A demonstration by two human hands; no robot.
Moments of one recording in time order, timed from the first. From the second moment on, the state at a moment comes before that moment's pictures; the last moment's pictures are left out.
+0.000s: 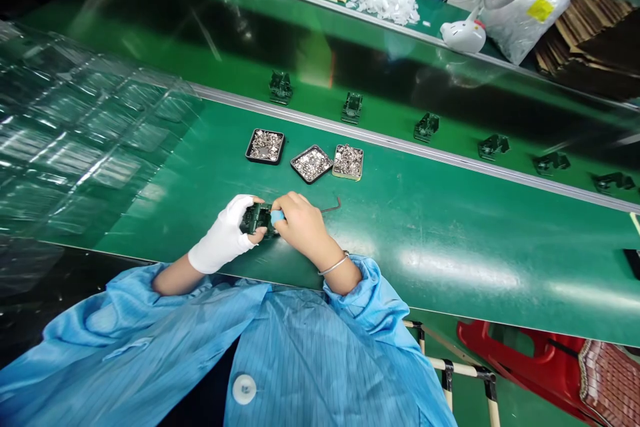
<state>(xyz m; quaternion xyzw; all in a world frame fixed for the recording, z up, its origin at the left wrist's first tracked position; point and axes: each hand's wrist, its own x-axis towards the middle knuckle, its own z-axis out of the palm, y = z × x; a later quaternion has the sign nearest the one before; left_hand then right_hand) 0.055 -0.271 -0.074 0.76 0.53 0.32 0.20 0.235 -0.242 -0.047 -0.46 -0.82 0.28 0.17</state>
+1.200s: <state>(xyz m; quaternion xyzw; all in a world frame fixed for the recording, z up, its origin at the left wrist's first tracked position) 0.042 -0.269 -0.075 0.76 0.55 0.21 0.28 0.278 -0.232 -0.065 -0.50 -0.83 0.23 0.09</state>
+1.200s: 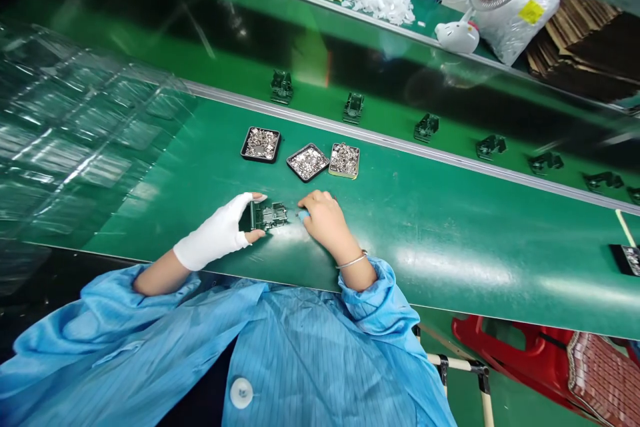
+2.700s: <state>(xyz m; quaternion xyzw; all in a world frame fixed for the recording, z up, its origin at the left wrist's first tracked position) 0.043 -0.280 -0.089 0.76 0.48 0.36 0.26 0.258 -0.237 -0.056 -0.45 -0.77 0.37 0.27</state>
